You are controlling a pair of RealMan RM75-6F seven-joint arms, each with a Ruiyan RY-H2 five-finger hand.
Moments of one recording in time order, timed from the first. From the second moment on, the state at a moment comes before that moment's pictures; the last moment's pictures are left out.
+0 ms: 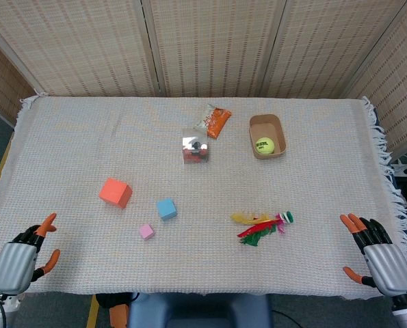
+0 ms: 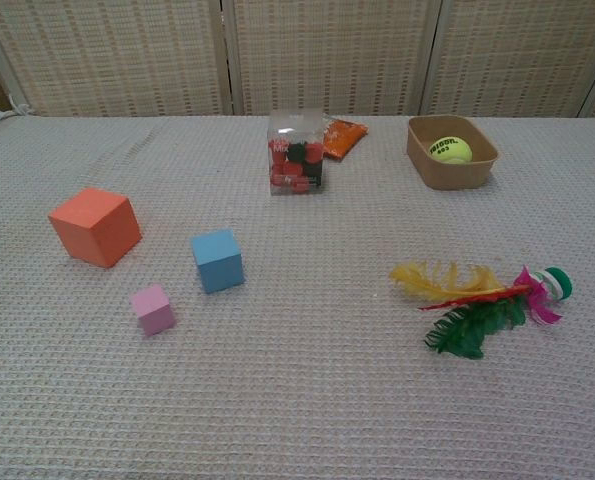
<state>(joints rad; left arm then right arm) -0.10 -1.27 0.04 -1.55 1.69 1.65 0.13 0.03 -0.97 -0.08 -1.79 -1.62 1.40 -0.04</state>
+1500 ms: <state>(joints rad) -0.76 -1.56 -0.08 -1.22 1.65 0.94 0.46 0.03 -0.97 -0.05 -1.79 -1.54 1.39 -0.06</state>
